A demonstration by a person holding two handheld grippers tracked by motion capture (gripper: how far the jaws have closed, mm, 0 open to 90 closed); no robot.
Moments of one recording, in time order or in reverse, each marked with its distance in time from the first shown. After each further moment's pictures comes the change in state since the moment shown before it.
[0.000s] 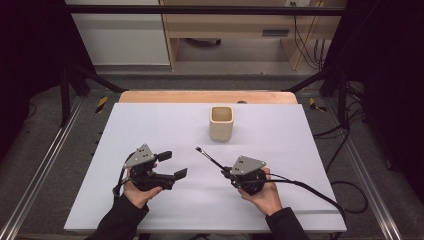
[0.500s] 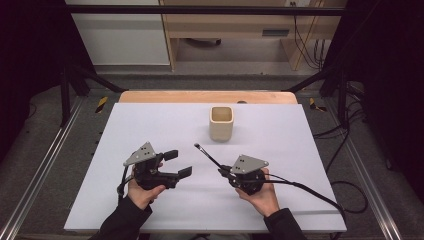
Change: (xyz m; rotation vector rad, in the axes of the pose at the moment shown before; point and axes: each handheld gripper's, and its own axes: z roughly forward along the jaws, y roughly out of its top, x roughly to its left) left arm -0.007 0.009 0.005 -0.046 -0.074 -0.042; right arm 0.002 0.004 -0.001 -0.083 0.016 0.045
